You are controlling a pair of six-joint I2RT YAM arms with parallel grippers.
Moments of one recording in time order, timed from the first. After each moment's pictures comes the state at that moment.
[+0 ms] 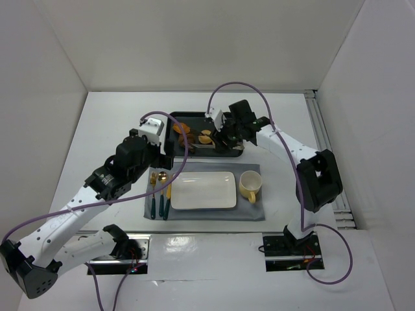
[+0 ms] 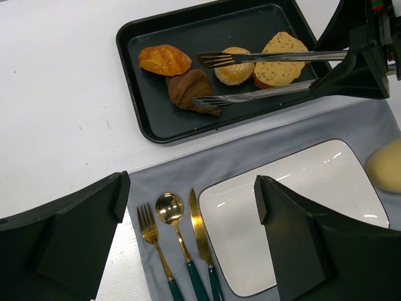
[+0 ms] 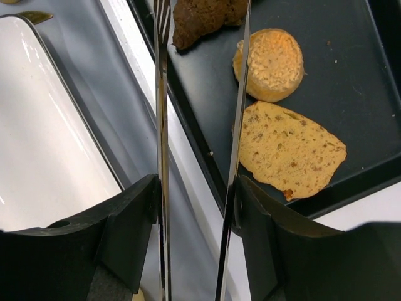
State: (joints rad) left arm -0.63 0.92 0.92 -0.40 -0.28 -0.16; right arm 0.49 1.72 1.33 -0.46 -0.38 -0.50
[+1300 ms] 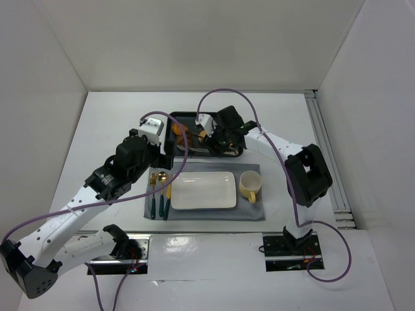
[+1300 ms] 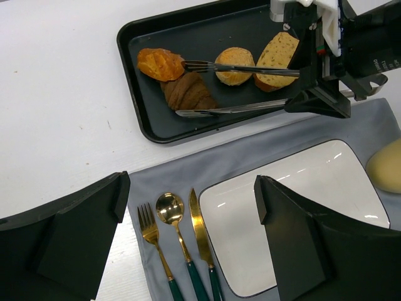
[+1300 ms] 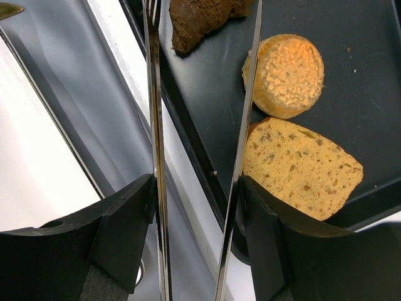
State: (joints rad) left arm -0.63 0.92 0.92 -0.40 -0.28 -0.16; right arm 0.56 1.81 1.34 -0.40 -0.28 -0.50
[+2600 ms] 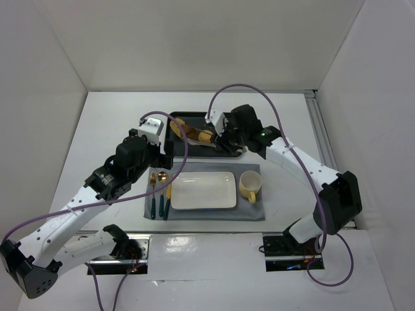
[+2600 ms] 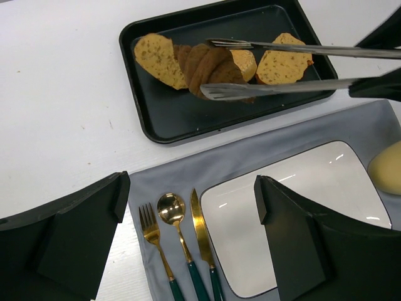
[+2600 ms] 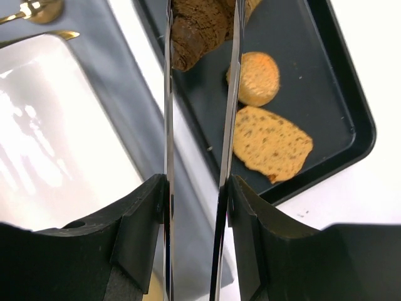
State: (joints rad) left arm -0.63 0.92 0.92 -0.40 -0.29 -0.16; right arm 0.58 1.51 1.25 -0.43 -0.24 -0.49
